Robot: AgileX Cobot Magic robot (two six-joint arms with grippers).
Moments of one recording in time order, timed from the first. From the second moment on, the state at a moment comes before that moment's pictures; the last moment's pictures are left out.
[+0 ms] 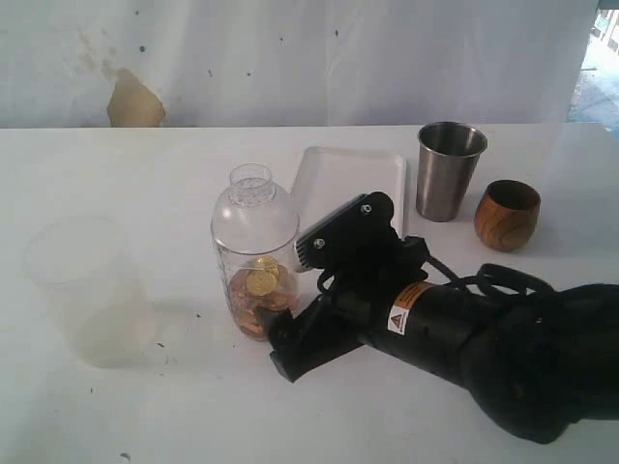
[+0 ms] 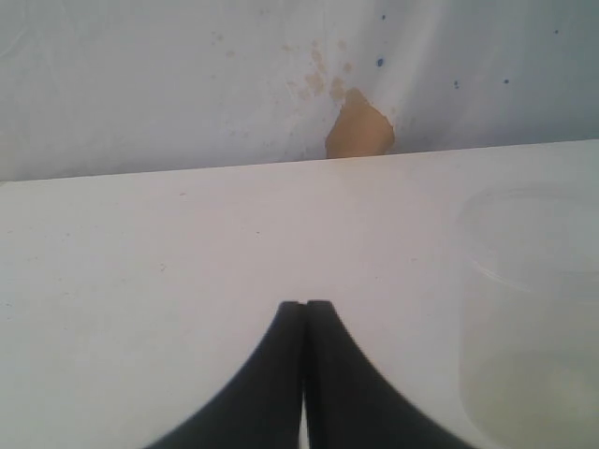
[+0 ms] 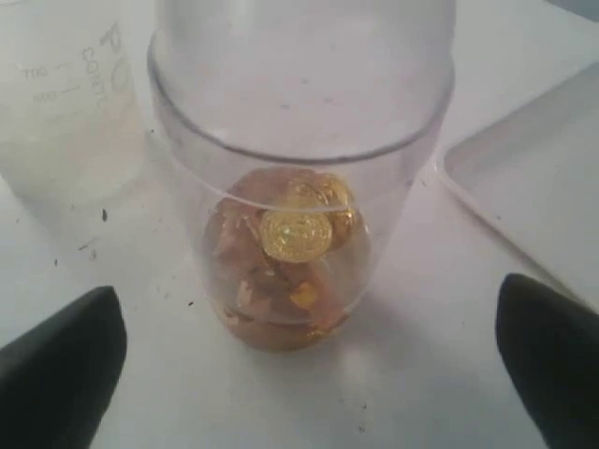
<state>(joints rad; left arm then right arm) 0.06 0.00 0.00 0.02 0.23 0.07 0.83 1.58 -0.59 0.18 -0.43 -0.23</state>
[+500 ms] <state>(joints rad) 0.06 0.00 0.00 0.02 0.23 0.07 0.83 1.79 -0.59 0.07 -0.71 -0.15</state>
